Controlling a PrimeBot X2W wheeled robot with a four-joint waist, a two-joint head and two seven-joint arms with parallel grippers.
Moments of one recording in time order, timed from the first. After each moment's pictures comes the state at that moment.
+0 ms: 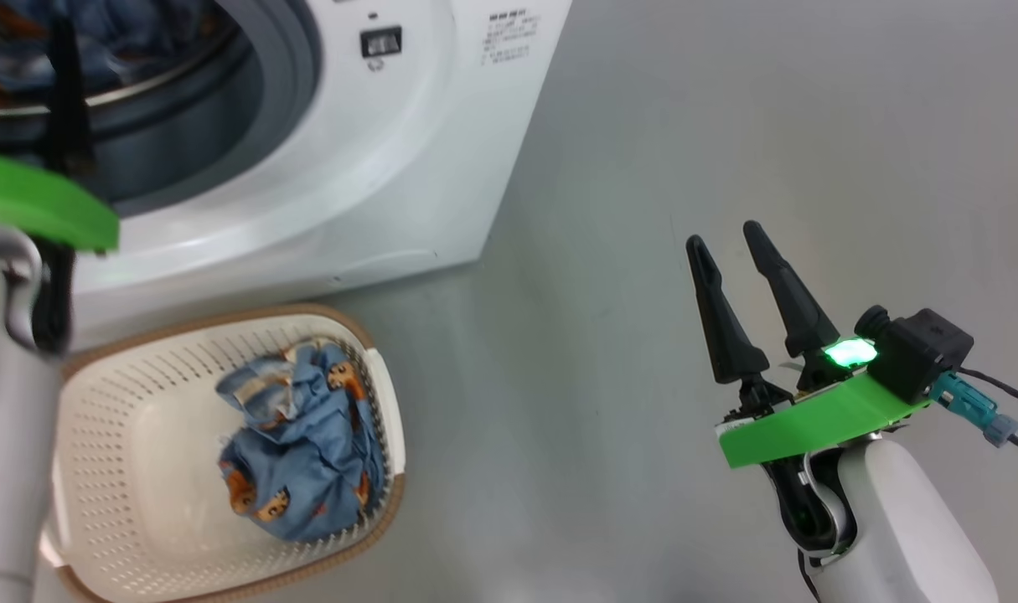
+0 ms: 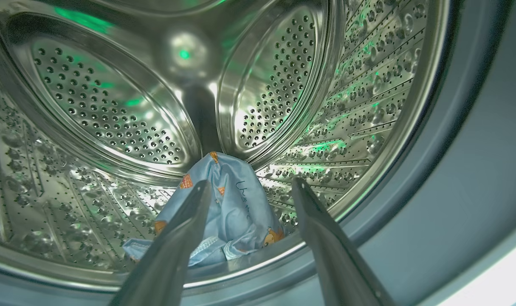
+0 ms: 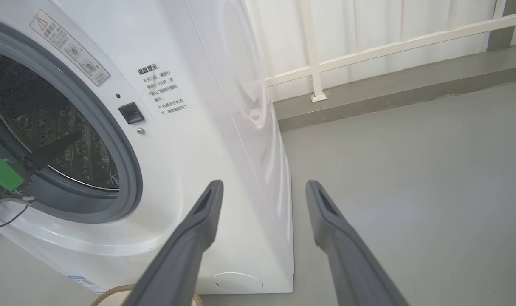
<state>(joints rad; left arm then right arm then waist) -0.98 0.31 -0.26 0.77 -0.46 -0.13 -0.26 -0.36 -0.10 0.20 0.14 0.49 0.13 -0.26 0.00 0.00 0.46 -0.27</state>
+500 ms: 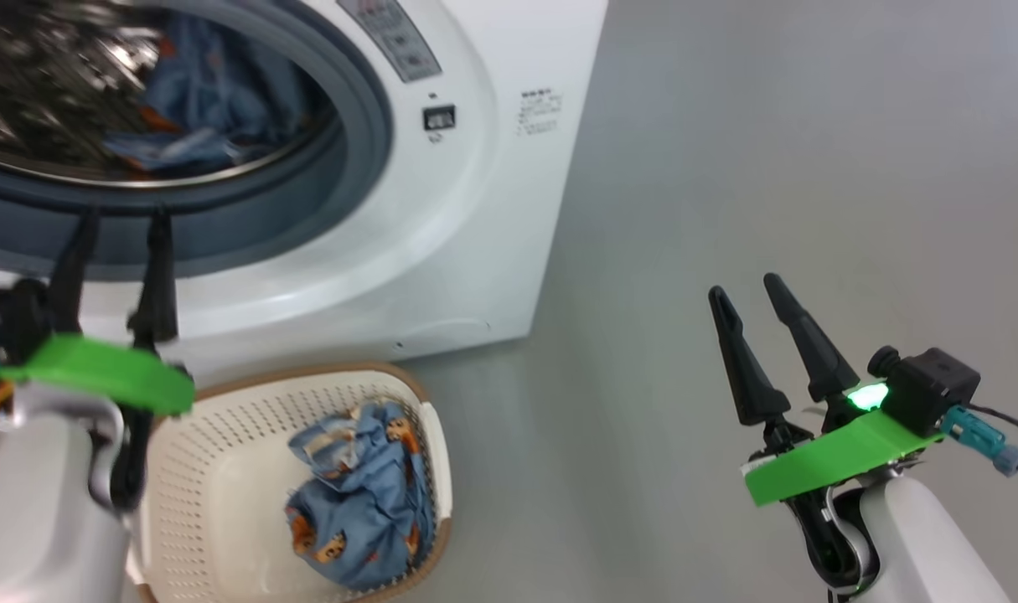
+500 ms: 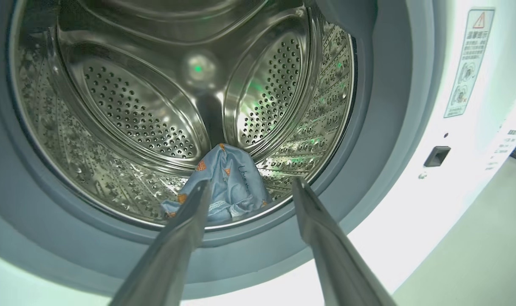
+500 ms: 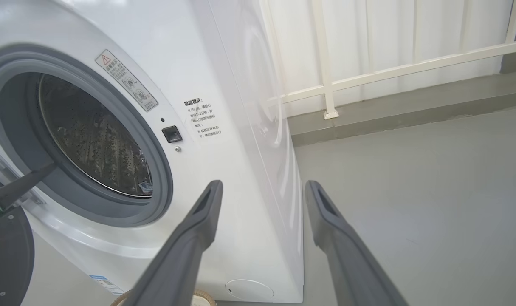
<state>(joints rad) -0.62 0.28 -0.21 0.55 -0.46 -0.13 -0.26 -0.30 -0.16 0.20 0.18 0.50 0.13 -0.26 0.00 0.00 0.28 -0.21</state>
